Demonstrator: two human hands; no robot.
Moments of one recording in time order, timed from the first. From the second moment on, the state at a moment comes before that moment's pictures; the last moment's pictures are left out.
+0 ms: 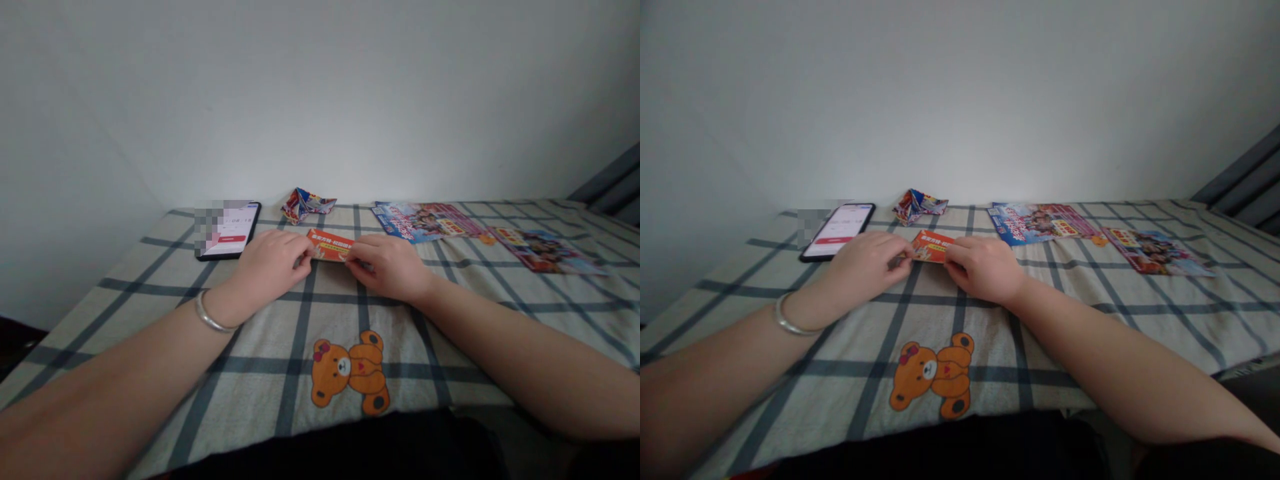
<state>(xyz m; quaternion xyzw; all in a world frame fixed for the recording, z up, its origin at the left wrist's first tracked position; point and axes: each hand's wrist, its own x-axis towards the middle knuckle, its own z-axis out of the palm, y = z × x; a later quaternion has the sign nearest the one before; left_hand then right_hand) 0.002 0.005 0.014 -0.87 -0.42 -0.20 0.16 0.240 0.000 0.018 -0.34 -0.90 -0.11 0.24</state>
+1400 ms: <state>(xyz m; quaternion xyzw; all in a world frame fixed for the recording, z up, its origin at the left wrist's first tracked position) -0.010 0.014 0.007 -0.90 -0.39 -0.15 0.10 0.247 0.007 0.018 -0.36 -0.92 -0.03 0.17</state>
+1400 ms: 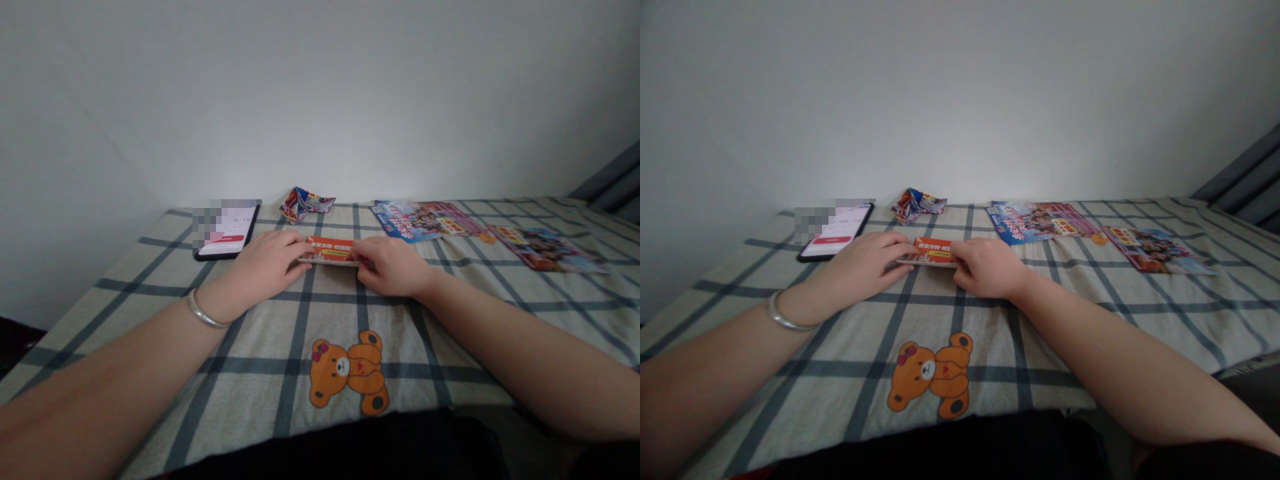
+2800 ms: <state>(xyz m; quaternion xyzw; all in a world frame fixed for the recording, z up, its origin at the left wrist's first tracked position) -0.003 0.013 0.004 -0.78 -0.44 -0.44 -0.08 0.250 0.021 0.002 -0.39 -0.87 -0.03 0.31</state>
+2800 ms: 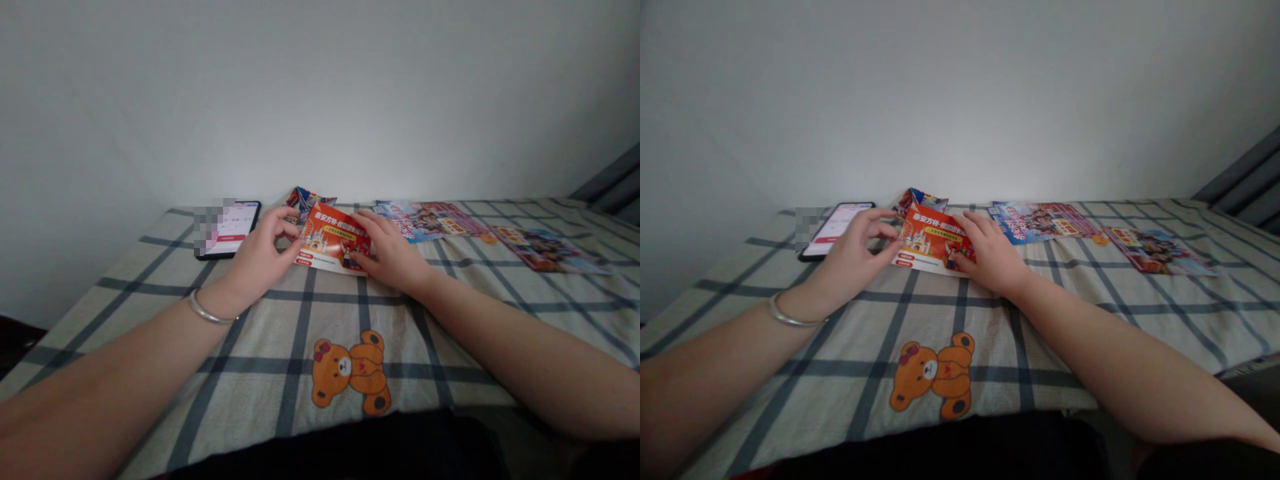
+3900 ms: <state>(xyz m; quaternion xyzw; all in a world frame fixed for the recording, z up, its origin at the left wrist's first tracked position) -0.004 0.008 0.010 -0.93 -0.25 -0.22 0.12 0.253 0.024 0.007 -0.28 -0.93 0.00 0.24</state>
